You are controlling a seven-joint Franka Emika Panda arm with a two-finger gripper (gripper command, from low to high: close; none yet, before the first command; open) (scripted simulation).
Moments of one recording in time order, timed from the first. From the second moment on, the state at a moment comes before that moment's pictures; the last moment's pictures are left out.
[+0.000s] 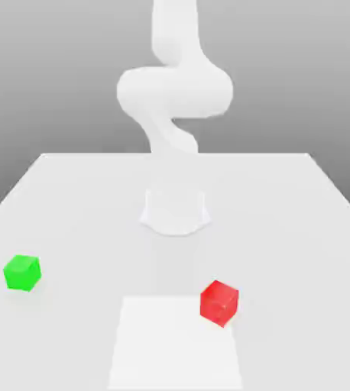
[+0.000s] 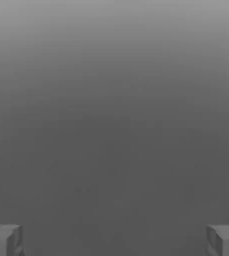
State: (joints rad) arm -0.02 -0.73 0.04 -2.36 0.01 2.35 0.88
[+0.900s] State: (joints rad) arm 0.03 0.21 0.13 -2.83 -0.24 3.03 1.85
